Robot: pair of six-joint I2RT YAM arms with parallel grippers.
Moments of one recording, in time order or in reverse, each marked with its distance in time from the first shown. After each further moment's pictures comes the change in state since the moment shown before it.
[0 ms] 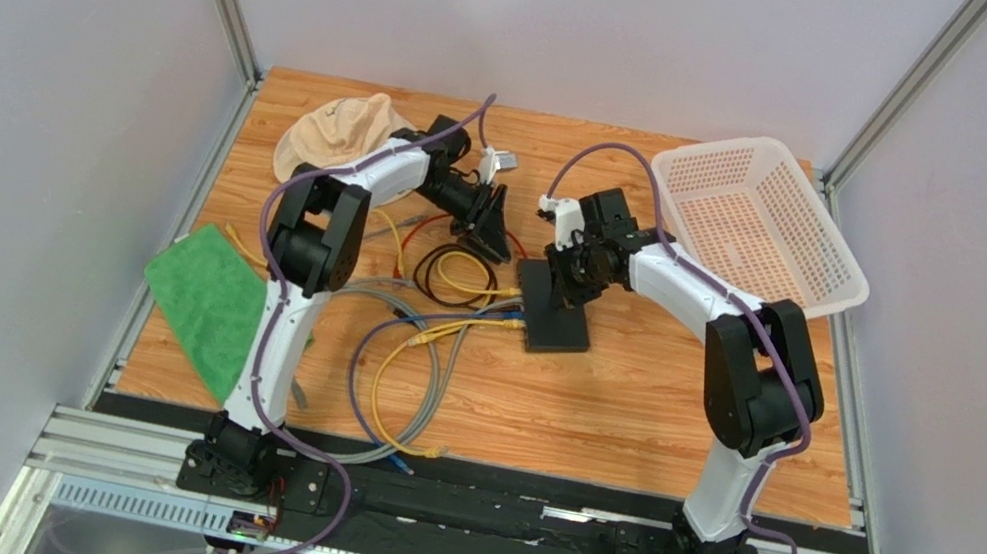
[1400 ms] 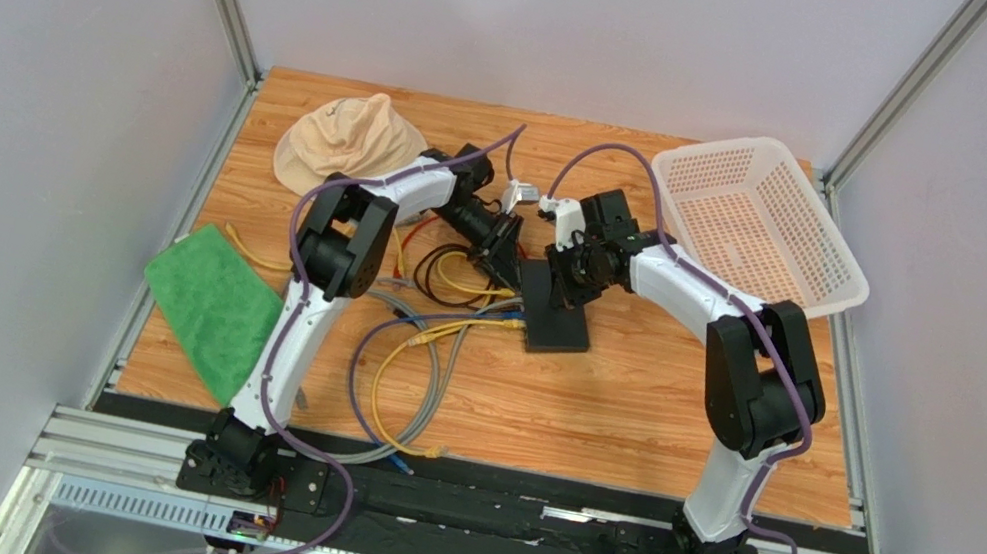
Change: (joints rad) left arm -0.082 0.112 0.060 -0.093 0.053 0.098; right arm 0.000 -0.005 -0.014 0.019 -0.001 -0.003
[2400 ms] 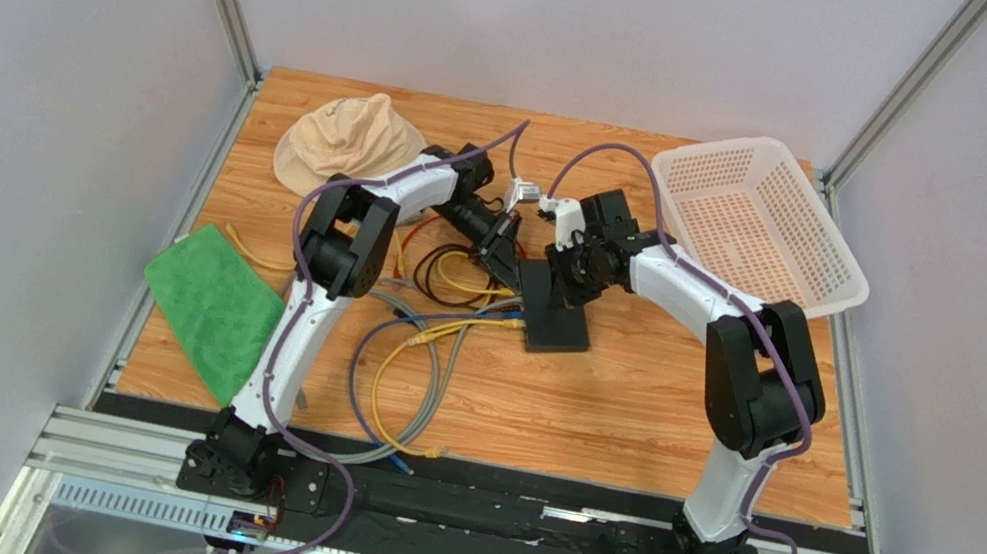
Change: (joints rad) left arm 0.002 0.036 0.067 -0.087 0.042 0.114; right arm 0.000 0.000 0.000 0.004 0.000 0.000
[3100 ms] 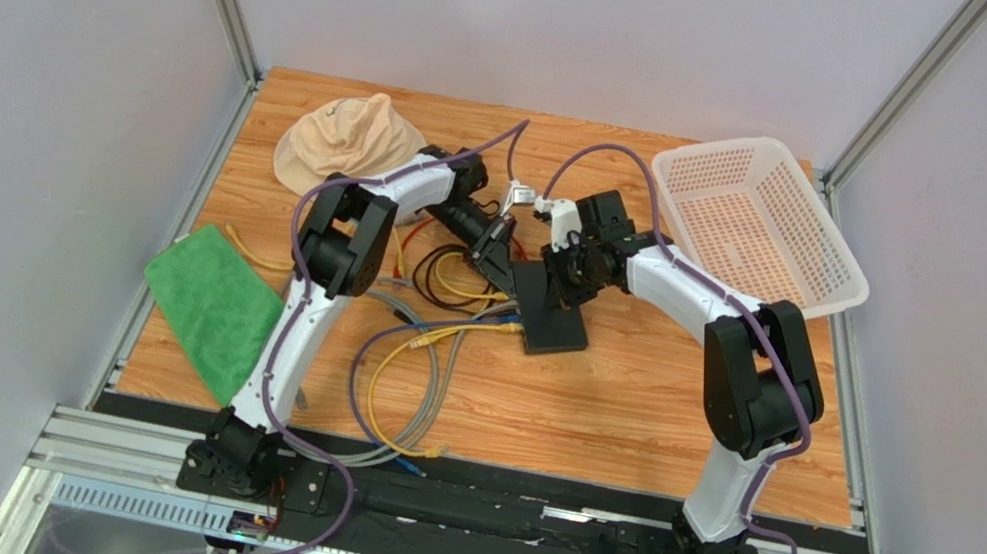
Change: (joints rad) left arm 0.018 0.001 -0.009 -0.086 0.021 0.148; right arm 0.010 0.001 0.000 0.006 -0.008 0.000
